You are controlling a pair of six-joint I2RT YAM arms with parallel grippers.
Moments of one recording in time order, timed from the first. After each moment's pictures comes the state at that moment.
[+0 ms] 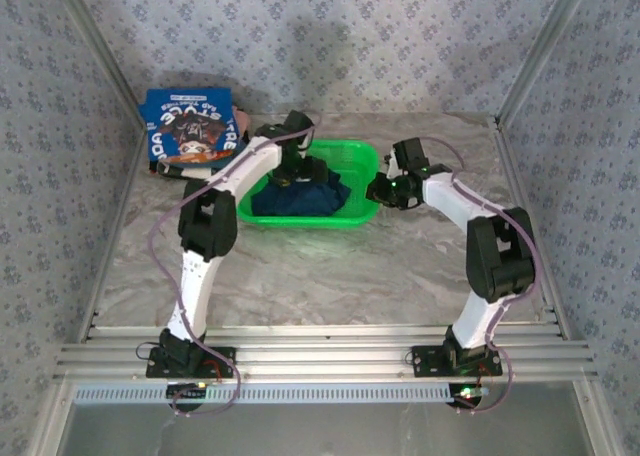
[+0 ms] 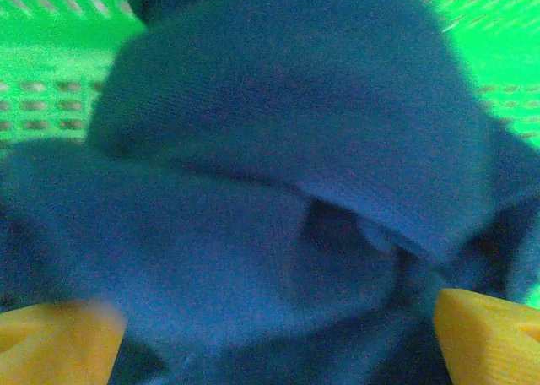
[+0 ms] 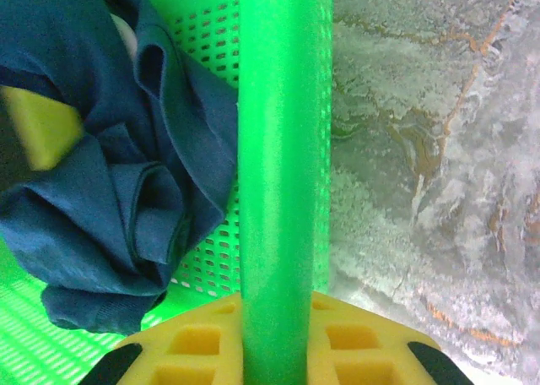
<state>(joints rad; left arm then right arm) -0.51 2.32 2.09 -1.00 0.07 -0.47 0.28 1.72 1.20 -0.48 -0.35 0.52</state>
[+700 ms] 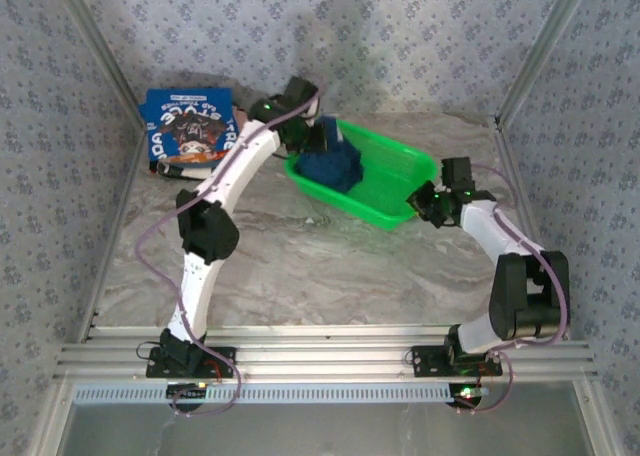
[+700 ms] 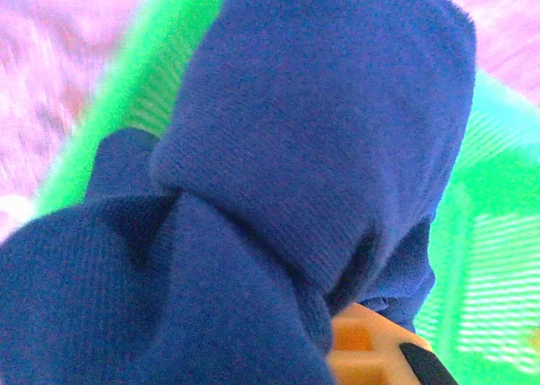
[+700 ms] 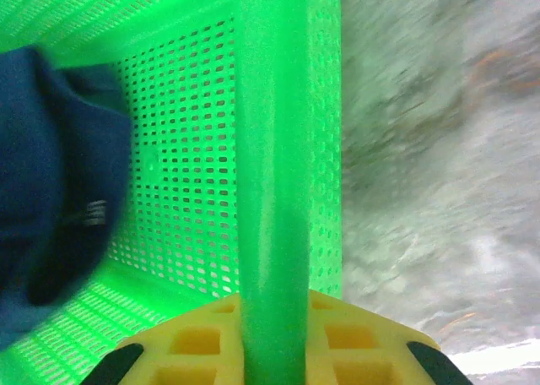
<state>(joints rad) -0.54 2.25 2.50 -1.11 0.10 -0.49 0.04 1.45 0.92 -0.40 -0.29 0.87</state>
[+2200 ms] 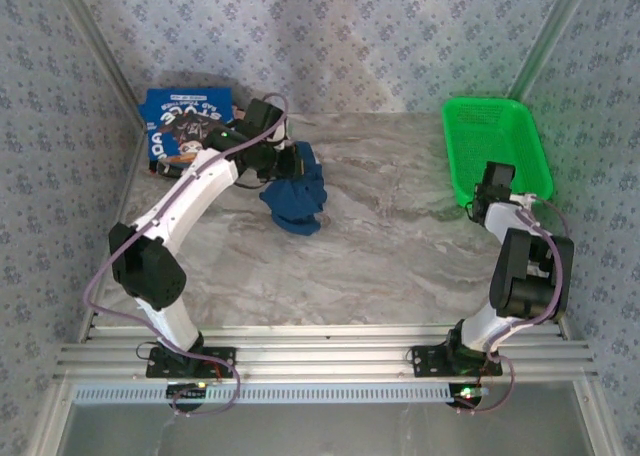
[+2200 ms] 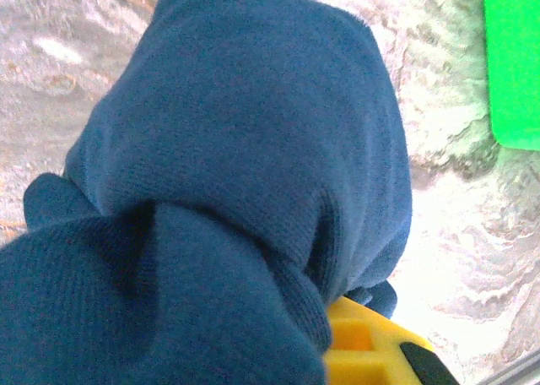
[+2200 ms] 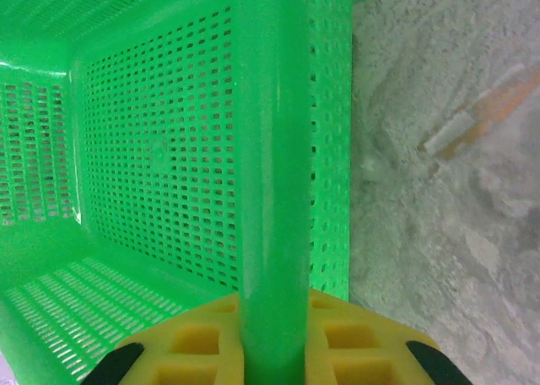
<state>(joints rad) -0.52 1.74 1.72 -0.94 0.20 -0.54 -0.24 1.59 0.89 -0.09 0.21 1.42</state>
